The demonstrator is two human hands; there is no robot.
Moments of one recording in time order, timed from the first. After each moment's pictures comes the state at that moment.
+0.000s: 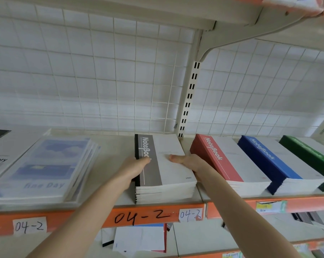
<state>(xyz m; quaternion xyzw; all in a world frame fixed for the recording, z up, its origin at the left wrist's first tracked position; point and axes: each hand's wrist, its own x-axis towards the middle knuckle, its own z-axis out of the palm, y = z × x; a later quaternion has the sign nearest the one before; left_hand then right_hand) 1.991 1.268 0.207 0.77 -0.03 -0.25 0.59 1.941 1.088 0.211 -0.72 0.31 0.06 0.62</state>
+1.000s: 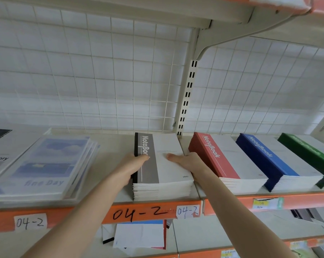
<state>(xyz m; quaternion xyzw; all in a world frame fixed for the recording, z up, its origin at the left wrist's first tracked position) 1.993 1.264 0.207 0.77 -0.03 -0.24 0.60 1.935 1.092 0.205 -0.74 0.30 -0.01 0.60</state>
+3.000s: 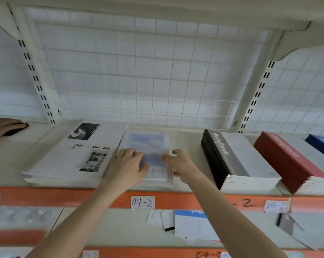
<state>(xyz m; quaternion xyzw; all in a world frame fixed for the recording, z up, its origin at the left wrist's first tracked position) 2.040 1.508 0.189 0.97 -0.25 0.04 0.06 1.997 1.352 0.210 -0.78 0.25 0.03 0.58</state>
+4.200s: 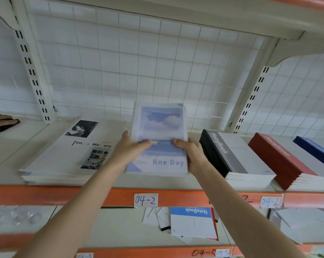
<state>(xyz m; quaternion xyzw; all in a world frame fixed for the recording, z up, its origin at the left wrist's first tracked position) 2.066 1.505 0.214 0.80 -0.10 -0.08 0.59 2.005 1.330 0.214 -0.60 0.19 -0.09 0.77</state>
